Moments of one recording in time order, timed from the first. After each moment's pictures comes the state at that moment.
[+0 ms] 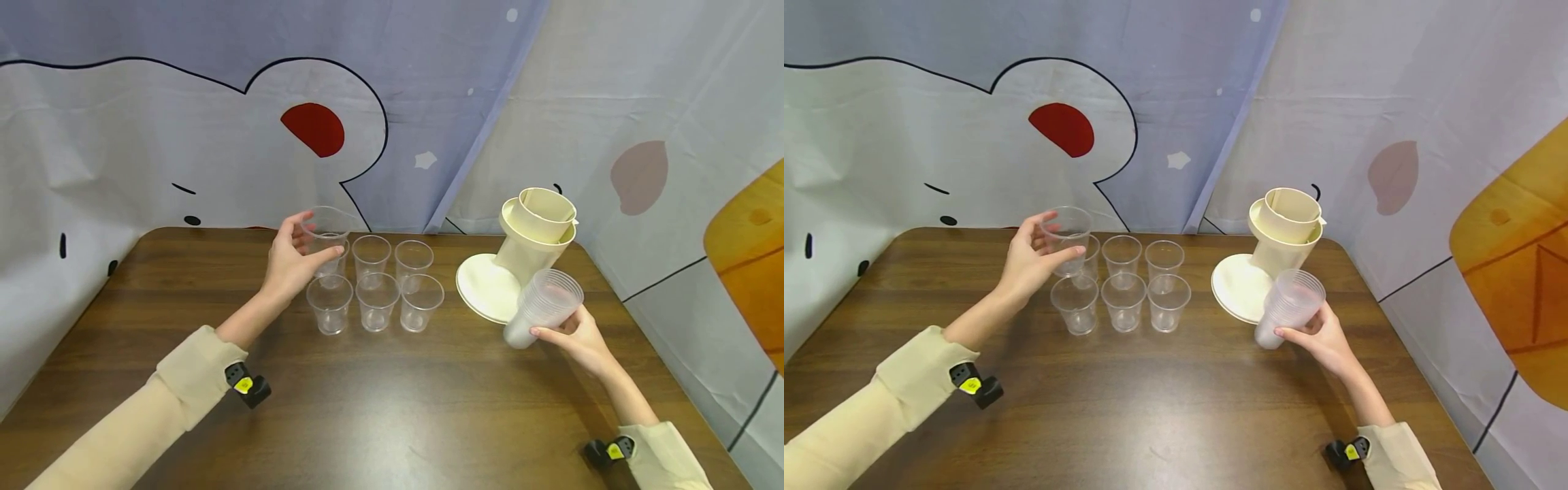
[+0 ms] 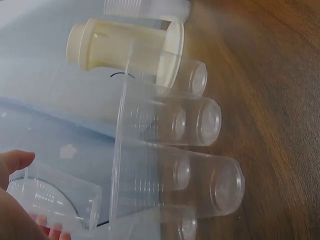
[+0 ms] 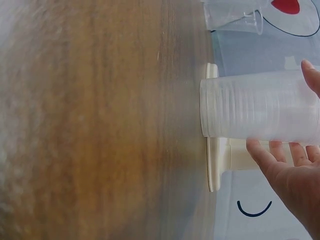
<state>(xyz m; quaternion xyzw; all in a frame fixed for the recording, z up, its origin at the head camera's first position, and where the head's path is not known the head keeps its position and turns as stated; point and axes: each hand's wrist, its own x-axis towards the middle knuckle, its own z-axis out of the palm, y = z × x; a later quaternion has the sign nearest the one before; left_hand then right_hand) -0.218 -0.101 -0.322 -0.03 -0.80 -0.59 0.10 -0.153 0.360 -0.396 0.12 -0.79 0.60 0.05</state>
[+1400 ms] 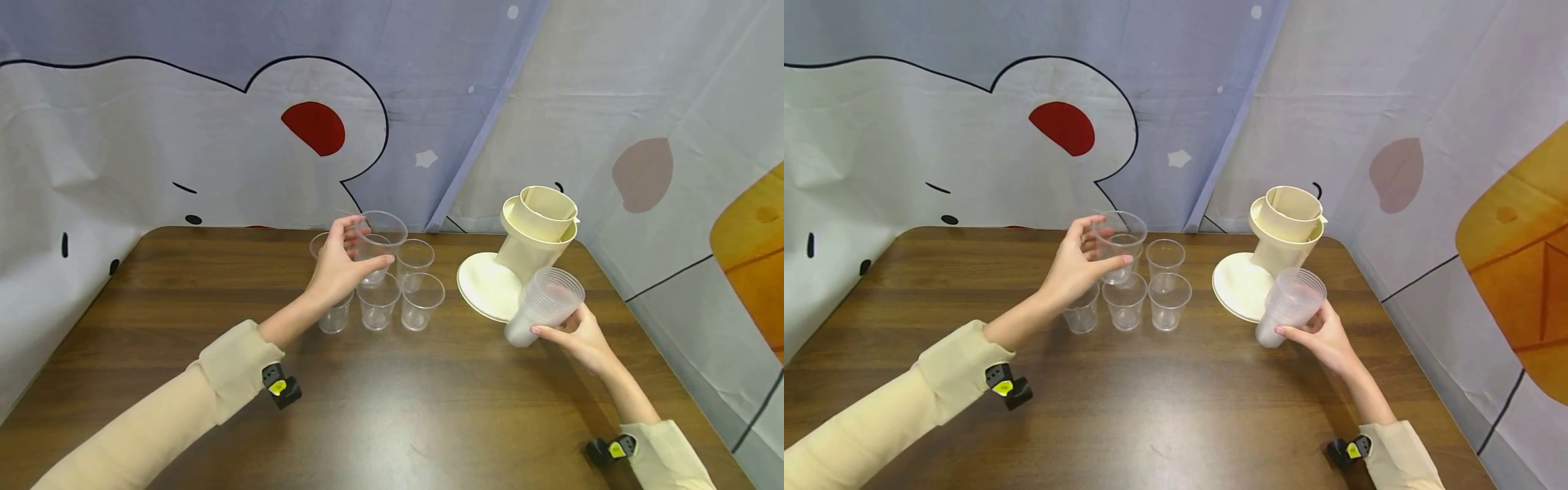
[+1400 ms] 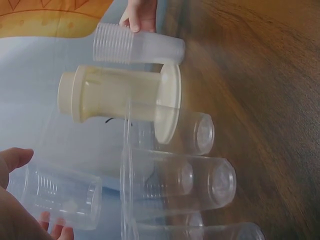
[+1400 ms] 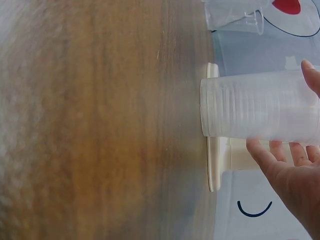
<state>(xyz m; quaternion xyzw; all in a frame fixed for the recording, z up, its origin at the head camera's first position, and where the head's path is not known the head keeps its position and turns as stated) -0.203 -0.044 -0.310 -0.10 -0.78 -0.62 0.05 -0.157 0.361 -0.397 0.14 -0.78 0.61 0.05</state>
